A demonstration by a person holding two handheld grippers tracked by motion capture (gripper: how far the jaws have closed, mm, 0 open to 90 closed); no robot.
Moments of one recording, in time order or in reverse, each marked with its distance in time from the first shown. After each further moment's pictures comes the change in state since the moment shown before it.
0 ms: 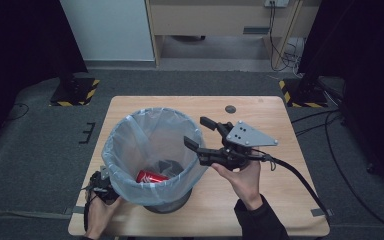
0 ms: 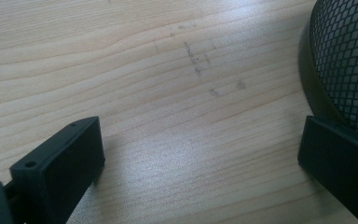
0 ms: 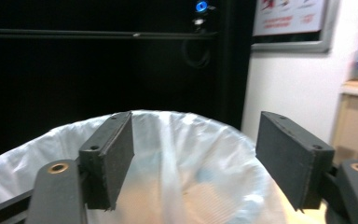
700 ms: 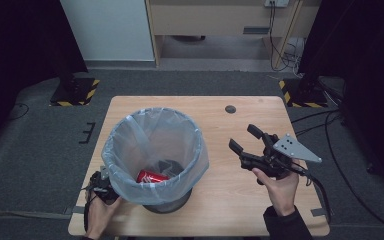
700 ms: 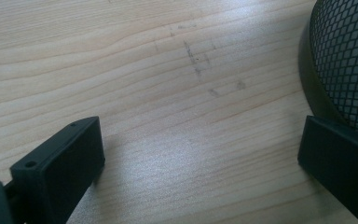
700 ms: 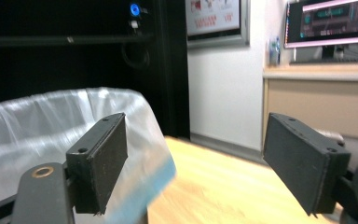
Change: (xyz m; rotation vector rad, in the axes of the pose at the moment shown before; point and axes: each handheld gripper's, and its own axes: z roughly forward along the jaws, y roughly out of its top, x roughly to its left) left arm 0.000 0.000 0.000 -0.001 0.001 -0.001; right arm -0.051 -0.043 -0.079 0.012 -0.227 0.082
